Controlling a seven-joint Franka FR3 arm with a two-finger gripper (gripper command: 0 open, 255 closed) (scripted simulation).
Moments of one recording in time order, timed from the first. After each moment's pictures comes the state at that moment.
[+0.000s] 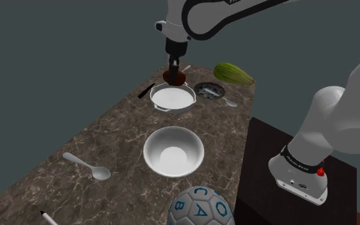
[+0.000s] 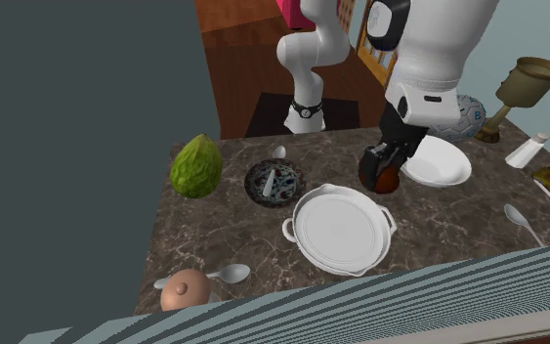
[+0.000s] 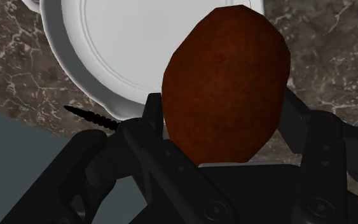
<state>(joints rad) 0.33 -0.05 0.00 -2.07 -0.05 2.15 -0.42</state>
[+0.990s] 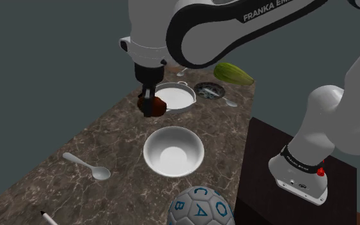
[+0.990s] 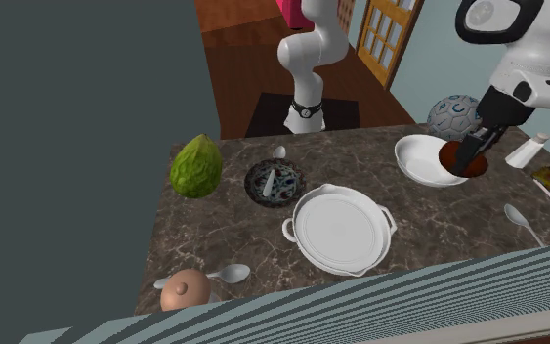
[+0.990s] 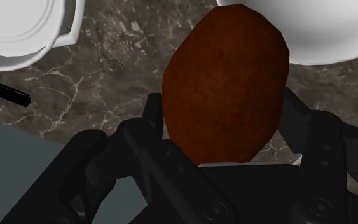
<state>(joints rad) 0.50 0.03 0.19 -1.98 -0.10 2.11 -0.03</state>
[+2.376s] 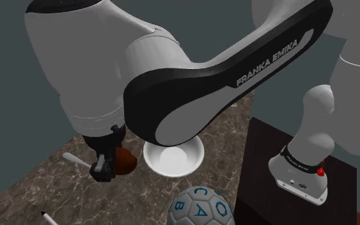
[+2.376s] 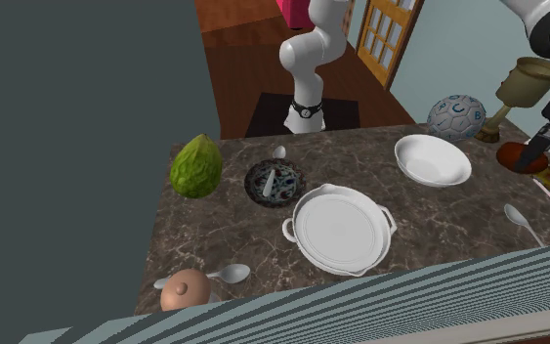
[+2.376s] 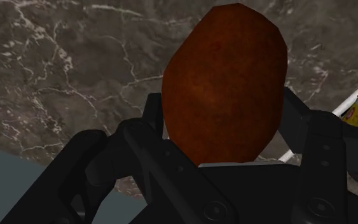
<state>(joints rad) 0.70 0.31 0.30 -1.69 -0.23 2.06 0.32</state>
